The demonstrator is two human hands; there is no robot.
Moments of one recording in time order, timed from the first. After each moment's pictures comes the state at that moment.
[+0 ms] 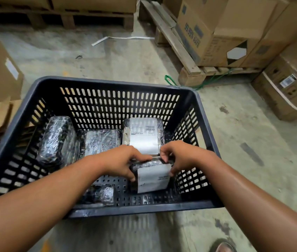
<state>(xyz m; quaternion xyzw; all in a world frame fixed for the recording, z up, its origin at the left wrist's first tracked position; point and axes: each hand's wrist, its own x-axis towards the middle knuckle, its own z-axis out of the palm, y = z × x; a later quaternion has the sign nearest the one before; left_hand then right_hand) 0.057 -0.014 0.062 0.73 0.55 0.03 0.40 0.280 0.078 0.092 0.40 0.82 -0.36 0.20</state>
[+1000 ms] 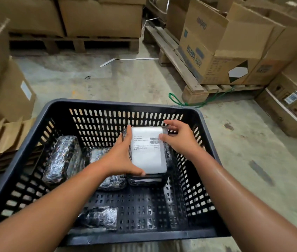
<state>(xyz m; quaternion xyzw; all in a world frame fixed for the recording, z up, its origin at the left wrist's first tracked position) 0.030 0.021 0.049 0.58 0.69 0.21 0.38 0.237 0.136 0.091 0.54 0.69 -0.42 -0.22</state>
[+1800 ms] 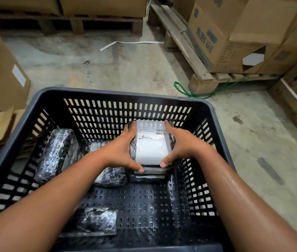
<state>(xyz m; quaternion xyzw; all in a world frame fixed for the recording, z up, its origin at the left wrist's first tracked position) 0.012 0.046 0.028 0.62 0.65 0.16 0.41 0.238 0.151 0.082 0.48 0.79 -0.38 0.11</state>
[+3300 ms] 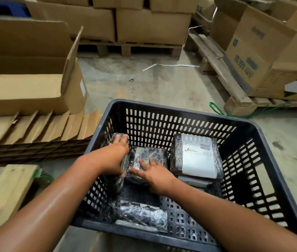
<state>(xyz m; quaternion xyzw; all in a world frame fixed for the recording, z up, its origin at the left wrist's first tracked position) -0.097 -0.061 0.092 0.61 0.74 -0.08 0.25 0.085 0.022 -0.002 0.15 0.97 -0.09 0.18</state>
